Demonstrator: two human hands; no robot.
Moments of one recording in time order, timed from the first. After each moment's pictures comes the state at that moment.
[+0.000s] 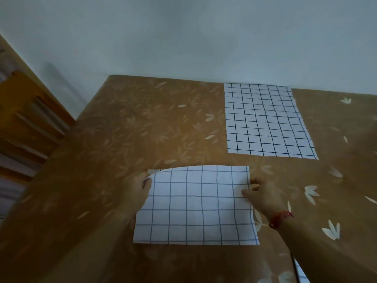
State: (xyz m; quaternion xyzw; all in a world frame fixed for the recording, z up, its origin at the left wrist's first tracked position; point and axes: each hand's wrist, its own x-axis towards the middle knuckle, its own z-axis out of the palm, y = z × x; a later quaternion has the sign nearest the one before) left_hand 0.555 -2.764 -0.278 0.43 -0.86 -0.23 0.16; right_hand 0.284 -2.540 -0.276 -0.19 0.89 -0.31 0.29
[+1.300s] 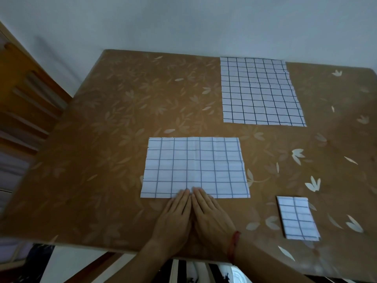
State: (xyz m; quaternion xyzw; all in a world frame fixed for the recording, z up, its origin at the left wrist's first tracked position) left_hand 0.602 -2.579 -0.339 0.20 -0.97 -0.11 0.00; right_hand 0.473 -2.484 -0.323 -0.62 0.77 -0.02 0.16
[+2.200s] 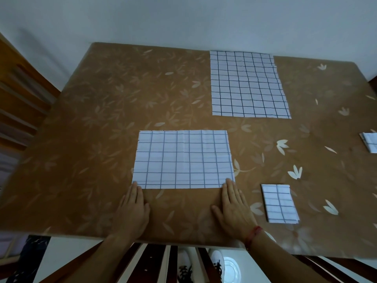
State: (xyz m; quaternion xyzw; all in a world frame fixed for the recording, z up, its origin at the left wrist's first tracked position) left_hand 0.656 -2.617 -0.337 0.42 -0.89 -0.13 -0.08; right_hand 0.423 -2.418 -0.330 -0.45 0.88 0.04 0.16
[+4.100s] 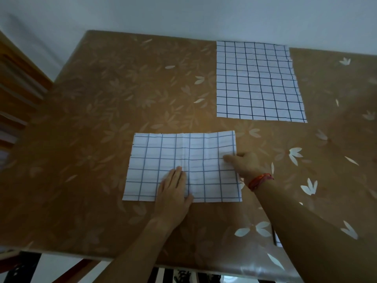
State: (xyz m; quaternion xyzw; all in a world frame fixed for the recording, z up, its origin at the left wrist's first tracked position) left_hand 0.522 -2.601 -0.332 0.35 -0.91 -0.23 0.00; right_hand 0.302 -2.538 -0.282 -0.05 0.83 -0.39 0.38
